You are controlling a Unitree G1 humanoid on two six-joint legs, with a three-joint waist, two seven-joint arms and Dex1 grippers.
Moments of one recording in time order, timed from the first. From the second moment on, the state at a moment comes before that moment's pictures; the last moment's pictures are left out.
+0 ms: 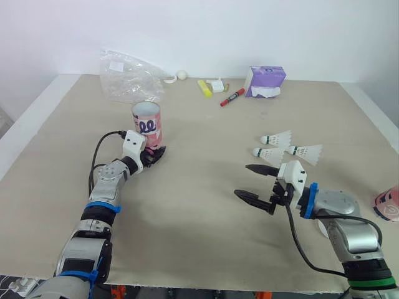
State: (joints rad) left arm -0.70 0.30 0.07 0.78 -0.14 -0.14 -0.61; right arm -0.16 -0.65 -0.05 -0.12 0.39 0.12 1.00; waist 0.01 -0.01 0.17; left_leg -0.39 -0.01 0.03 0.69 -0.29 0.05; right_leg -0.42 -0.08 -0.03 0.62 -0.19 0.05
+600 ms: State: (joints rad) left arm -0.69 0.31 0.07 0.78 -0.14 -0.15 -0.61; right arm -0.15 -0.65 -0.05 -0.14 0.38 0.12 1.00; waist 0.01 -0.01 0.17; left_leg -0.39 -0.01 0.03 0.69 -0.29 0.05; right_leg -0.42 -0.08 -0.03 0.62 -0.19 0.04
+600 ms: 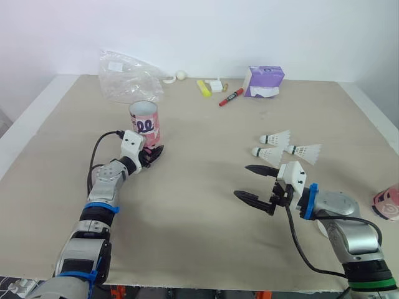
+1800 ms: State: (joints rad) left arm -0.84 0.50 -0.45 0.28 0.05 0.11 -1.39; right arm 0.07 -0.68 -0.18 -0.49 0.55 0.30 0.91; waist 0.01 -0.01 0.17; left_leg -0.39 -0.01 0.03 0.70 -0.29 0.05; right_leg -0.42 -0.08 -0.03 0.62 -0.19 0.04
